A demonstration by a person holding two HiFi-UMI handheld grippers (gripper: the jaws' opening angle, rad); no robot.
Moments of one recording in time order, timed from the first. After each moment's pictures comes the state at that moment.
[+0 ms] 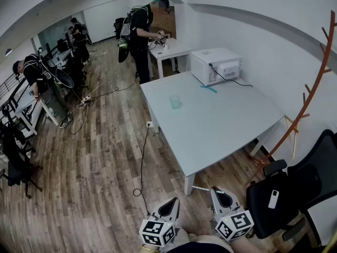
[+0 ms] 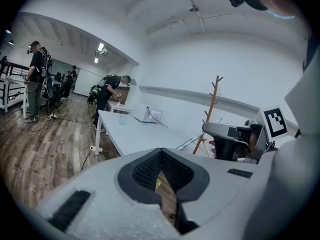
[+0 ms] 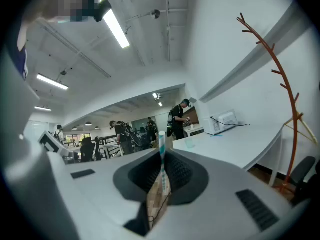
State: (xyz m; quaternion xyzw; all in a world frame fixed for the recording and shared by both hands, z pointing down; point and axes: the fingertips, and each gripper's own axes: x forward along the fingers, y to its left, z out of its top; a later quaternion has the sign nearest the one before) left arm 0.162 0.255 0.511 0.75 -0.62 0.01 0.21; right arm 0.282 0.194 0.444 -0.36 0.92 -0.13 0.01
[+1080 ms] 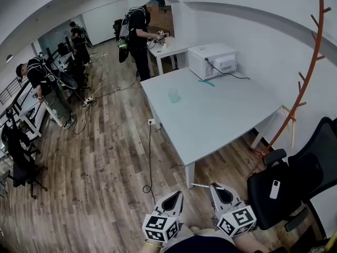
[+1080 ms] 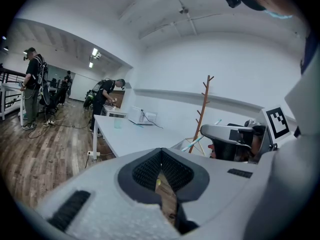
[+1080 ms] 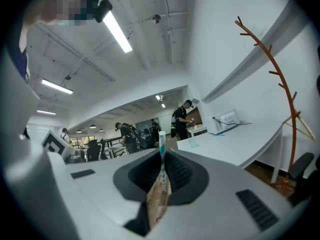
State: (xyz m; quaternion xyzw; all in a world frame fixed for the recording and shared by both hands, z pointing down) left arm 0.204 0.286 0.492 0.76 -0.62 0.01 0.18; right arm 0.313 0.242 0.436 -0.34 0.93 -0.13 0.01
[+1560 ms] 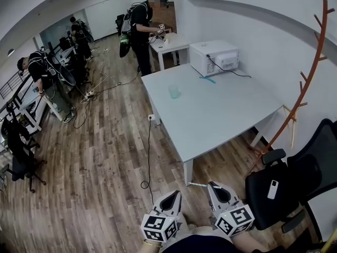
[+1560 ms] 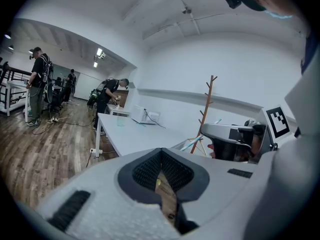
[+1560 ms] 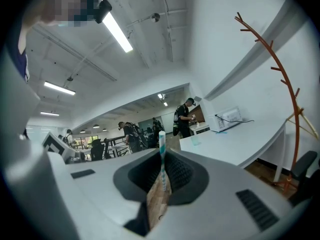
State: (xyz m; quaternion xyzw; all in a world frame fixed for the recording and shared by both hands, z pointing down) left arm 0.213 0.293 0.498 0.75 -0.63 0.00 0.19; right arm 0.316 0.244 0.440 -0.32 0.94 -0.14 0.01
